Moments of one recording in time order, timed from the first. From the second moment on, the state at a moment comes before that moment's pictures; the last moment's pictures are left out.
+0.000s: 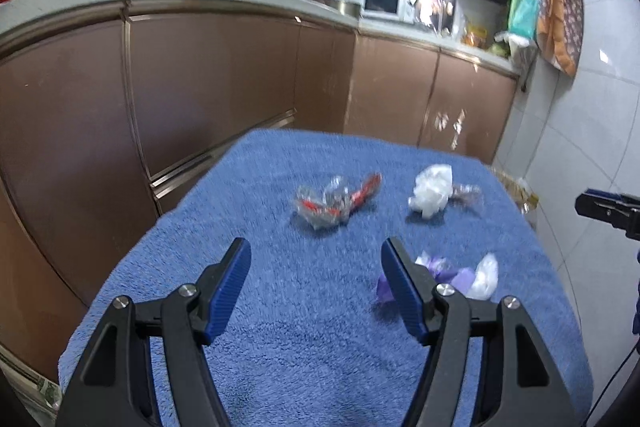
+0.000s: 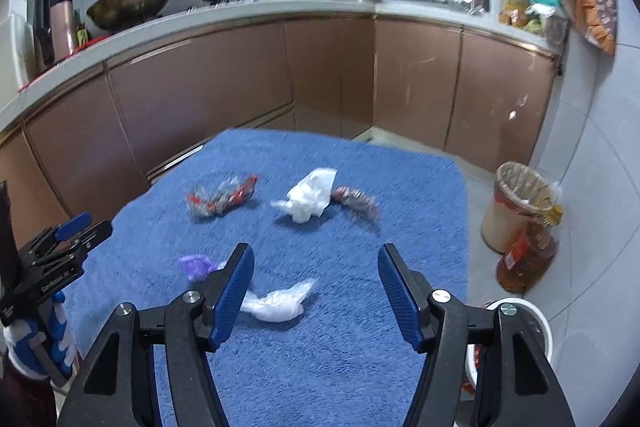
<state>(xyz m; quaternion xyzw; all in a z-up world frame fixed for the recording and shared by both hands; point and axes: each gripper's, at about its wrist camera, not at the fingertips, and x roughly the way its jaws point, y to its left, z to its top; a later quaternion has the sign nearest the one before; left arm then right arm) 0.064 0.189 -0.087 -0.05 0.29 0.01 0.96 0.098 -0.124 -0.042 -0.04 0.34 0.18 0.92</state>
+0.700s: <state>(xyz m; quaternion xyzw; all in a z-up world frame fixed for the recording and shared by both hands) 0.163 0.141 -0.158 -0.02 0.43 -0.19 0.88 0.171 -0.114 -0.153 0.04 0.47 0.26 0.84</state>
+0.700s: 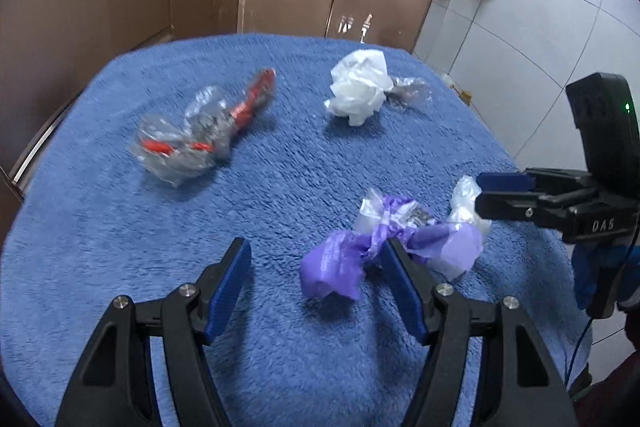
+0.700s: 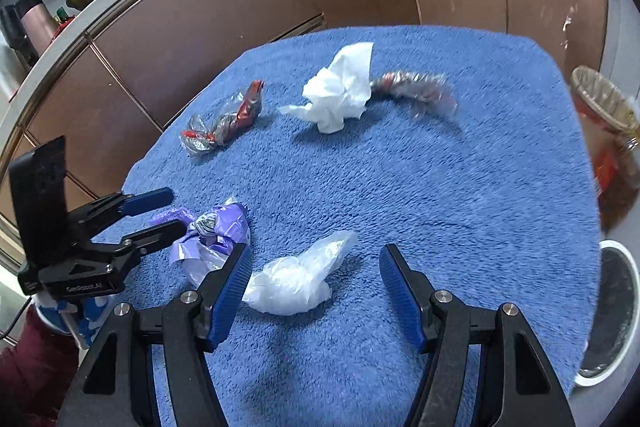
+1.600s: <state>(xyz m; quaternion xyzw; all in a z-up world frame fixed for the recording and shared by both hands) 0.134 0.104 -0.141 0.04 0.41 -0.16 0.90 0.153 -0.120 -0.131 0.05 0.45 0.29 0.84</state>
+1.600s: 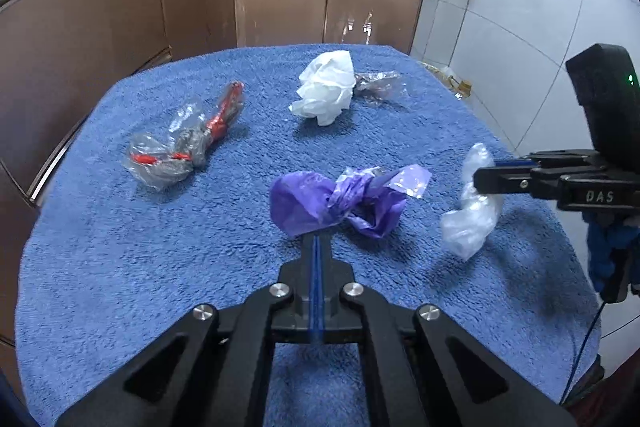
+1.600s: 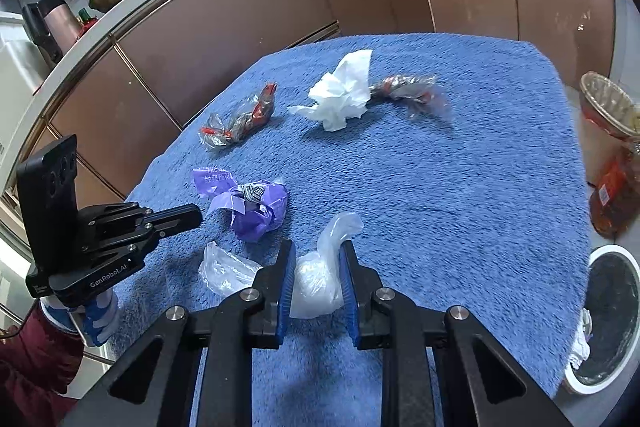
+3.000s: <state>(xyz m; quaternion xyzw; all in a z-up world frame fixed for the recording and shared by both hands) 0.108 0.092 -0.106 0.09 0.37 -0.17 0.91 0.117 -0.165 -0.107 0.09 0.42 0.25 0.87</state>
